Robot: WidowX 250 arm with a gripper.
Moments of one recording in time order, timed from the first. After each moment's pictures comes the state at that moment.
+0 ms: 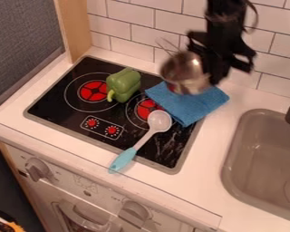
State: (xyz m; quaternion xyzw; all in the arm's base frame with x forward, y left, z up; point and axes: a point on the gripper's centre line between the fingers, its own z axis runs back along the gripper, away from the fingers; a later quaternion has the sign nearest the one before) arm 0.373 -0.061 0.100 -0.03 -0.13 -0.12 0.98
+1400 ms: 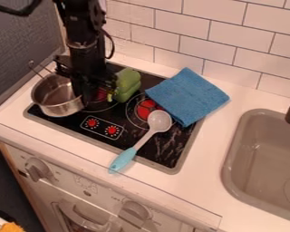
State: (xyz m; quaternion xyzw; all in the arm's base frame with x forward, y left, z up) arm 0.288 0.102 0.044 0.06 -0.03 0.02 1.00
